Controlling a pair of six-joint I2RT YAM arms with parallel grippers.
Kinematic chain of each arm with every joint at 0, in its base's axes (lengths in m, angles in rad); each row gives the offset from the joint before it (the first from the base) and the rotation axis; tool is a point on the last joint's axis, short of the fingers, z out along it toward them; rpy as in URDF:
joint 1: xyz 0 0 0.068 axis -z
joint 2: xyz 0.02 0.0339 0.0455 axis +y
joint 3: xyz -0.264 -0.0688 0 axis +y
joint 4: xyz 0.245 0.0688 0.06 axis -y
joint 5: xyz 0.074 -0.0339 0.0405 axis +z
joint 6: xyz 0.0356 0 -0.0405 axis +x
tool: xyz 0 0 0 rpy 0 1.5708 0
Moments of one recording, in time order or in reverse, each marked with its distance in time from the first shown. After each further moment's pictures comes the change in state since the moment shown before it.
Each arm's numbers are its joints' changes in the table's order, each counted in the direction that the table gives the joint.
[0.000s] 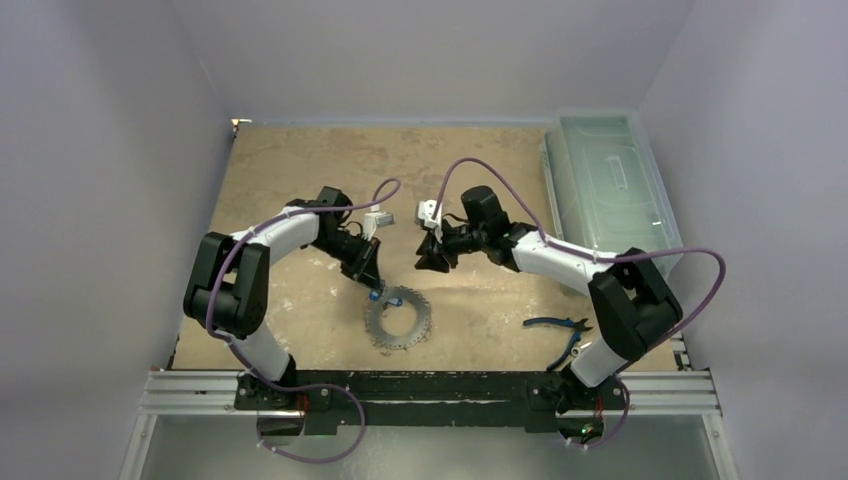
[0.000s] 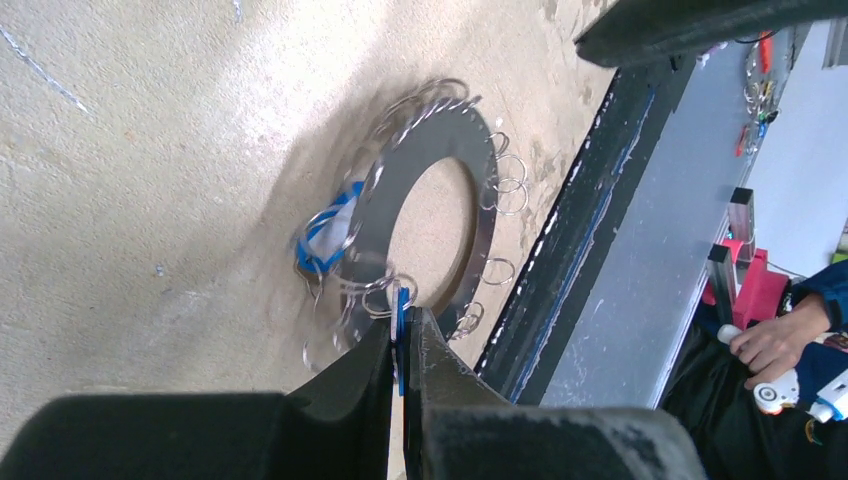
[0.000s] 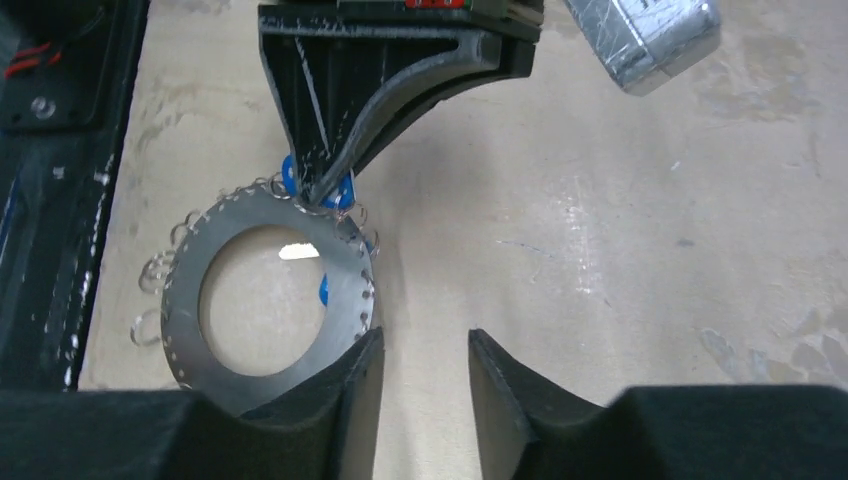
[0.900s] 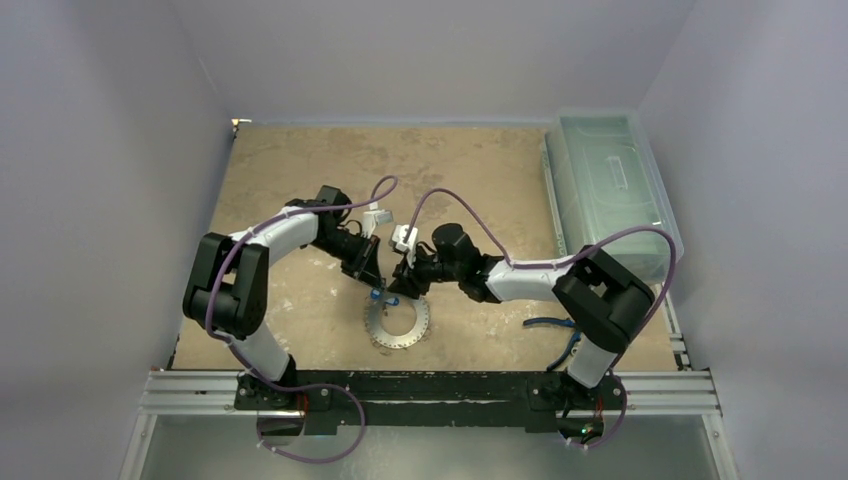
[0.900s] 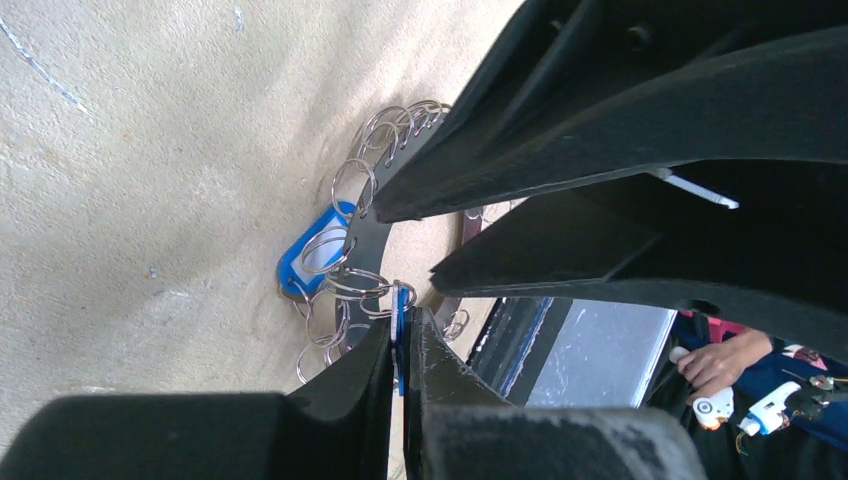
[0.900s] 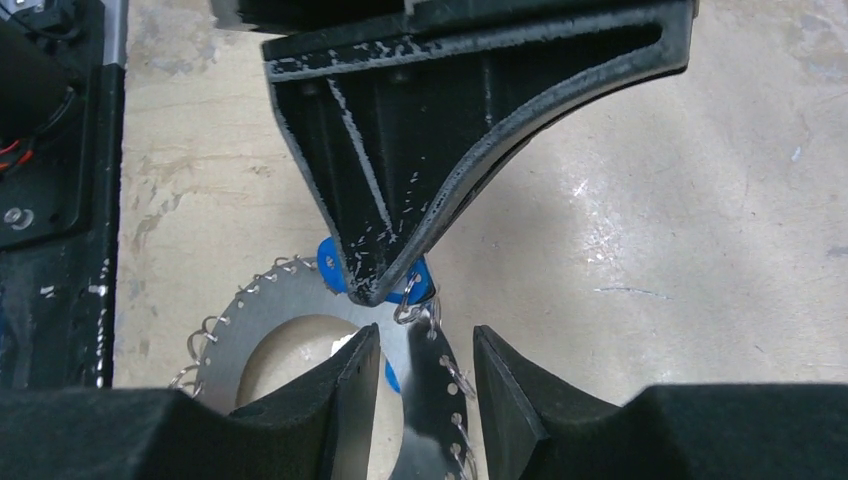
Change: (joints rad) left arm -0.006 -0.002 0.000 0.018 -0.019 -0.060; right arm -0.233 0.072 0.166 0.458 -0.302 0.370
